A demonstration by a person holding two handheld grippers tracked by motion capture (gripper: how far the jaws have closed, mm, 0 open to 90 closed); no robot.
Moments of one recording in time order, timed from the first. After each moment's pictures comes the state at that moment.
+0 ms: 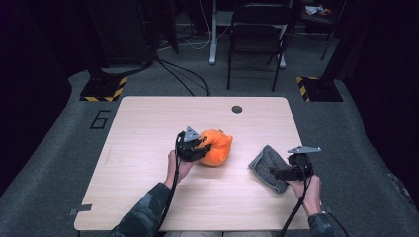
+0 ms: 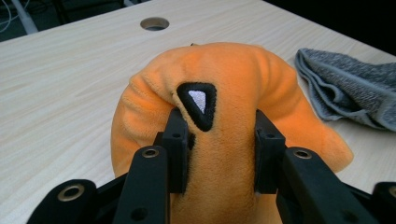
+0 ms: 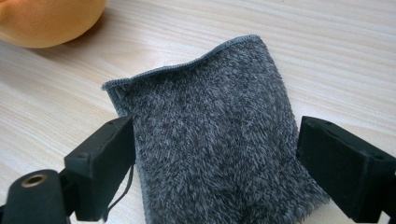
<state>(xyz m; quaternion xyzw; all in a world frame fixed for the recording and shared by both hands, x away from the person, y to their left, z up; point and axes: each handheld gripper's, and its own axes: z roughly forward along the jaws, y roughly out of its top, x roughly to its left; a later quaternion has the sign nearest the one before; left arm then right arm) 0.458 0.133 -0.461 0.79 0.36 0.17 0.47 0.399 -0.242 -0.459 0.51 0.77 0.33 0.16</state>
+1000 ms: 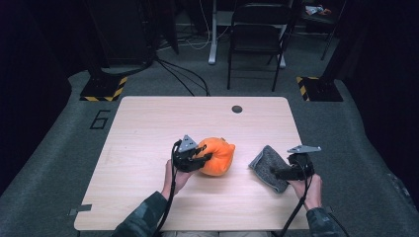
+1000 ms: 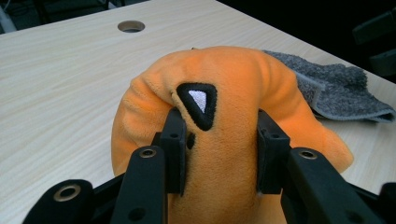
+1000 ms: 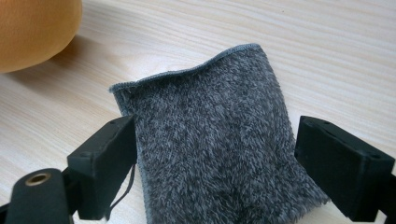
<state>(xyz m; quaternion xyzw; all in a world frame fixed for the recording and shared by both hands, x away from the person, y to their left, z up) 0.418 0.138 -0.454 0.79 0.35 0.15 0.49 0.397 -0.240 -0.451 0.50 0.78 0.33 0.17</state>
